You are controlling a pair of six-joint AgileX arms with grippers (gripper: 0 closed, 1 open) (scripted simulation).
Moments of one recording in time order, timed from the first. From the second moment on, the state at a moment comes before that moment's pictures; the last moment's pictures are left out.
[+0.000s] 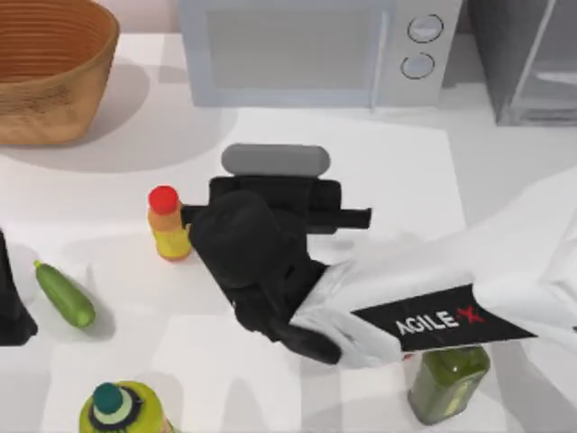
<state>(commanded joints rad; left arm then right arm) 0.00 0.00 0.00 0.00 0.00 0.00 0.98 2.14 1.17 0.54 0.98 0.40</state>
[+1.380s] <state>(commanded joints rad) 0.00 0.00 0.00 0.00 0.00 0.00 0.68 1.36 0.82 0.24 0.75 0.25</state>
